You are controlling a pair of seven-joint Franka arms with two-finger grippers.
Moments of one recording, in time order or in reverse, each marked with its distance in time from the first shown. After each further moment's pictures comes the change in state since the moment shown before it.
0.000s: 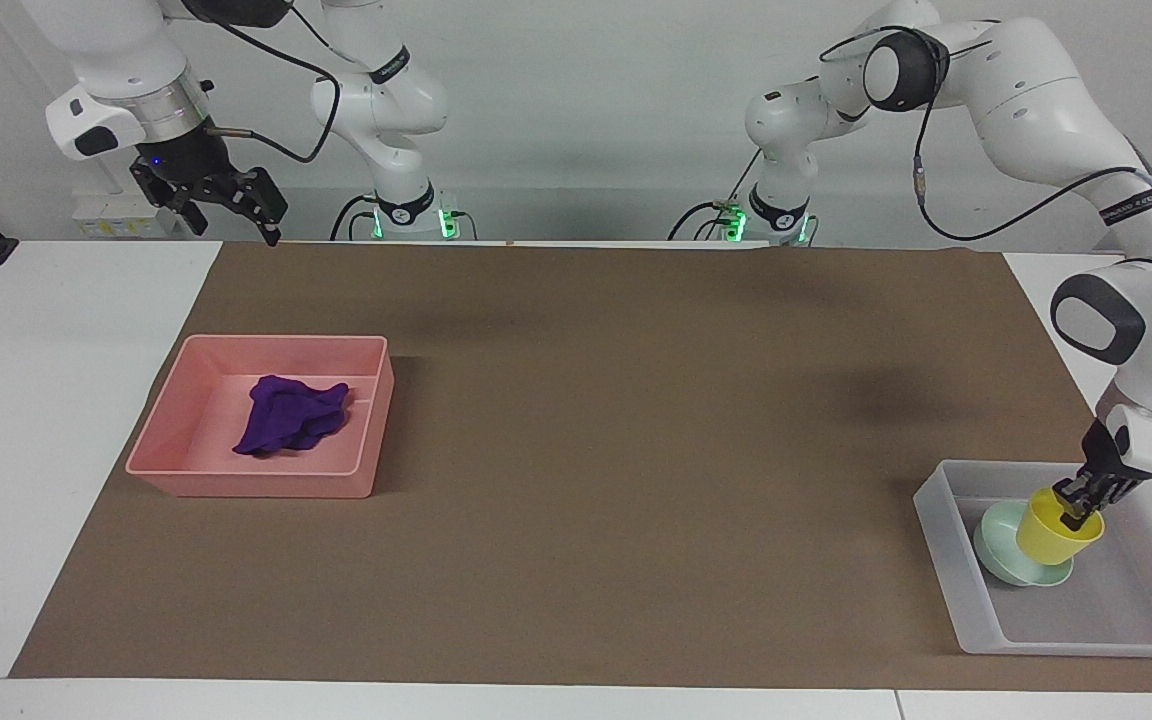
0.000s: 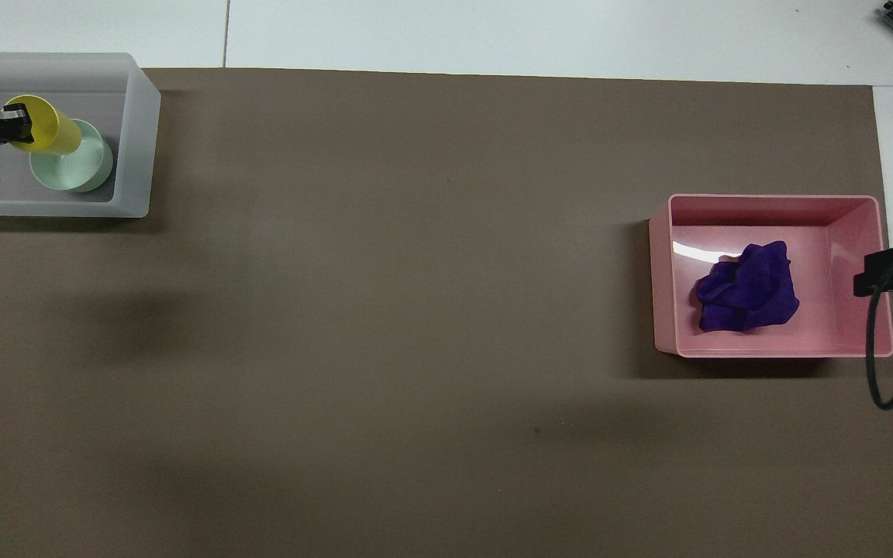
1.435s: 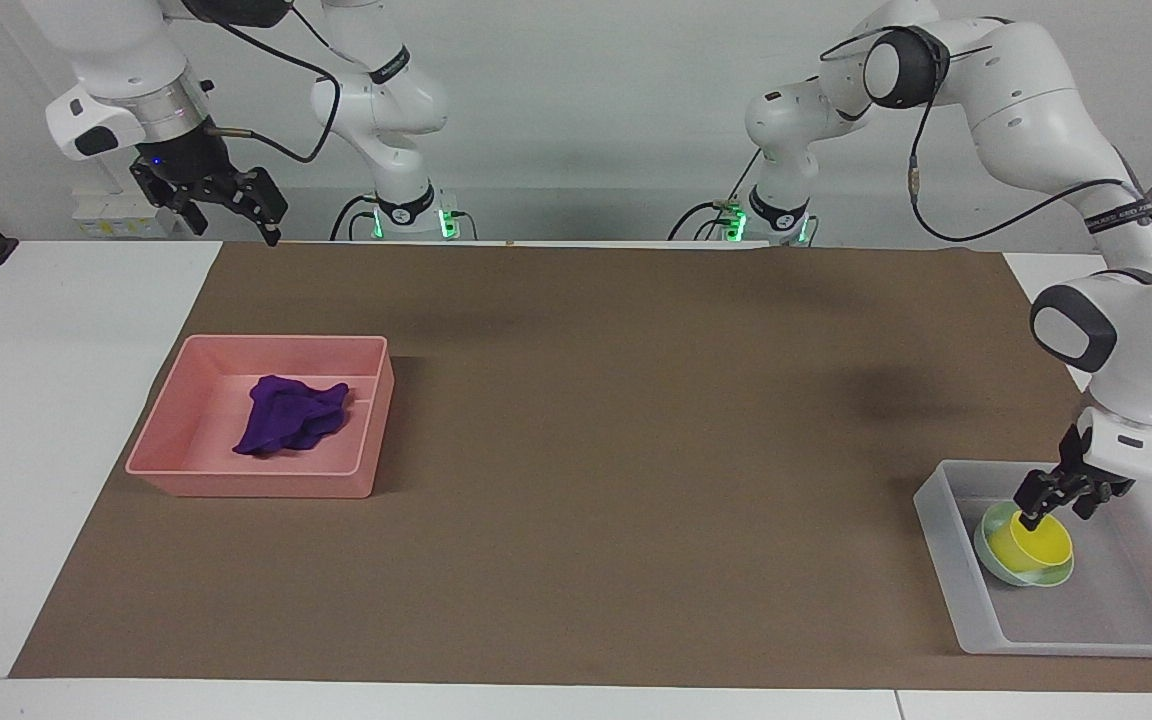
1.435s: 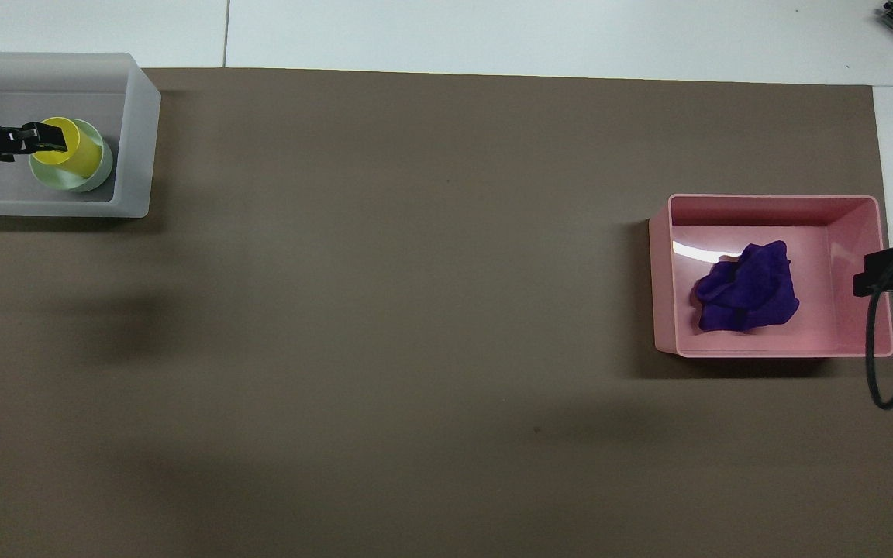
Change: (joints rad) left arm -0.003 -0.049 -0.007 -0.092 0.000 0.022 0.195; right arm 0.000 0.000 0.000 0.000 0.000 0.000 0.000
